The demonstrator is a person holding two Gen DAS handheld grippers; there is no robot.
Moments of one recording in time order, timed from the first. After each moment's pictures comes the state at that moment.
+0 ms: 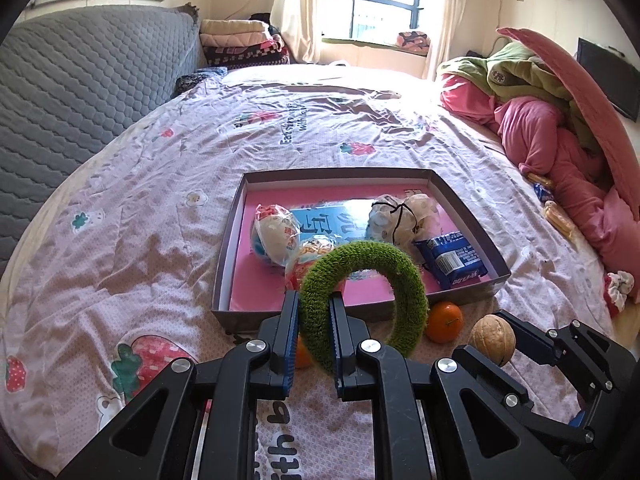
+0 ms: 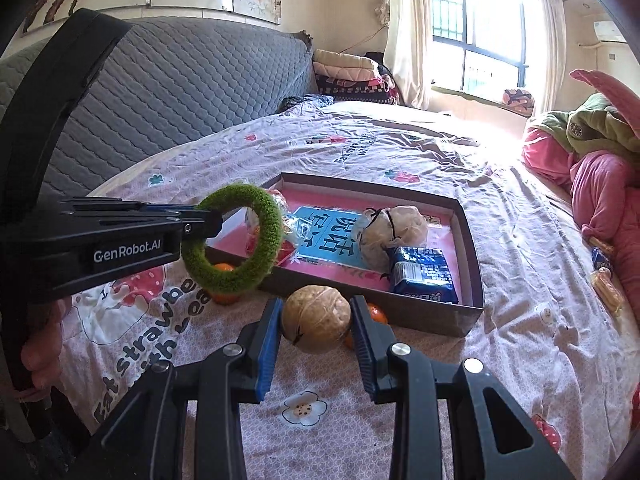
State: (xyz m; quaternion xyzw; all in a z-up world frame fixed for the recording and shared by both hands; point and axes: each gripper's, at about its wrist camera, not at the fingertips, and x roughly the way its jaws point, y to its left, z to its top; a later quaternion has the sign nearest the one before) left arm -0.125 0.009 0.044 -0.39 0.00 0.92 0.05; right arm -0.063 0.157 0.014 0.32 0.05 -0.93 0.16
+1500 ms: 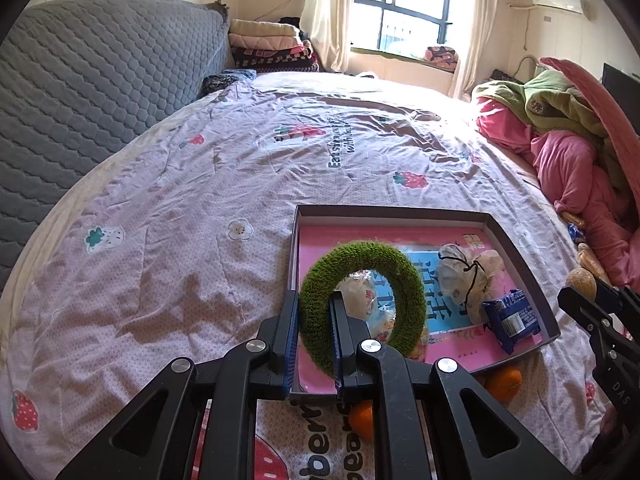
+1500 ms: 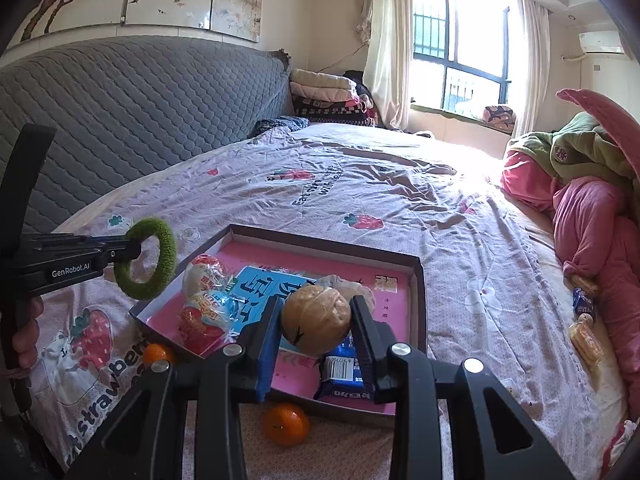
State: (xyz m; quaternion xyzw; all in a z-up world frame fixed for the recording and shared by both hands) left arm -0.191 -0.052 0.046 -0.38 -0.03 0.93 0.02; right arm -0.135 0.184 0.046 0.29 0.06 -0.95 0.13
